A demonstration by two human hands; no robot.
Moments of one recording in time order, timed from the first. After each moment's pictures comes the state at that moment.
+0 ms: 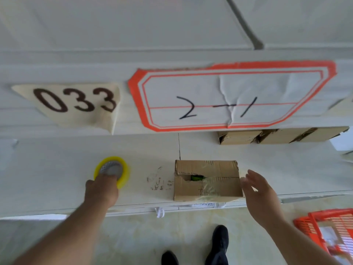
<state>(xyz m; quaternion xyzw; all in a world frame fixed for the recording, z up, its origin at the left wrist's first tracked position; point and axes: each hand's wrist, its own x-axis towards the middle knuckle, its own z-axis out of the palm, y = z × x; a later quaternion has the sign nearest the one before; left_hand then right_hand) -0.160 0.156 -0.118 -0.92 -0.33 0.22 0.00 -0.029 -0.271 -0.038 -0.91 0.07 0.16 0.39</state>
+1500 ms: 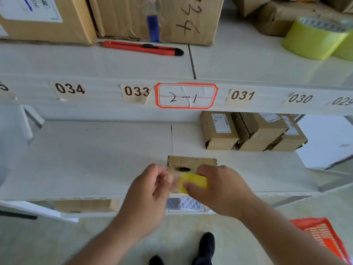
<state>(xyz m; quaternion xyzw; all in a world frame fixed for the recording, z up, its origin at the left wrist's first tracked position) -0.225 -0.053 0.119 -0.84 -0.16 -0.11 -0.51 -0.108 -0.226 0.149 -0.92 -0.31 0.15 0.18</state>
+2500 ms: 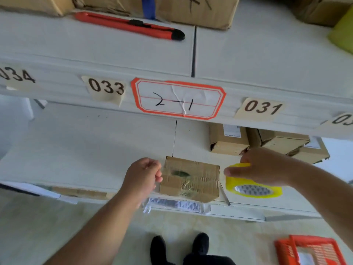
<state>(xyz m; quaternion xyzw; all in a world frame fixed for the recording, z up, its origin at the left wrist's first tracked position) -0.138 -0.031 0.045 -0.67 -0.42 -0.04 -0.61 0.056 -0.274 0.140 -0.91 -0.33 0.25 -0.05</state>
